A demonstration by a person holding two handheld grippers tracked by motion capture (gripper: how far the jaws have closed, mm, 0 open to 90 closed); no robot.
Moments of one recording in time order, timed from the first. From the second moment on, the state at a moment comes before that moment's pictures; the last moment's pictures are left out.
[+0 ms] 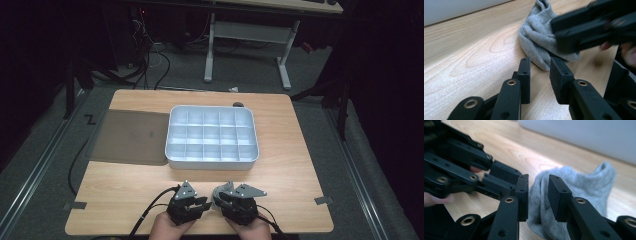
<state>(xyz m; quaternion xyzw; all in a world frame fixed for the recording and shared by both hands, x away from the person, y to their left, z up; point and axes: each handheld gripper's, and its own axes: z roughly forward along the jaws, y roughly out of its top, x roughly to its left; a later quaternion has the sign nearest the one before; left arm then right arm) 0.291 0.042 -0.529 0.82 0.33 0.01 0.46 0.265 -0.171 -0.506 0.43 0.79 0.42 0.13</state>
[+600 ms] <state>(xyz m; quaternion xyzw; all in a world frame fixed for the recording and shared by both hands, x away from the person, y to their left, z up) 0.283 0.001 -0.501 0.81 0.30 0.05 0.50 0.259 -0.212 -0.510 0.46 0.78 0.40 0.17</state>
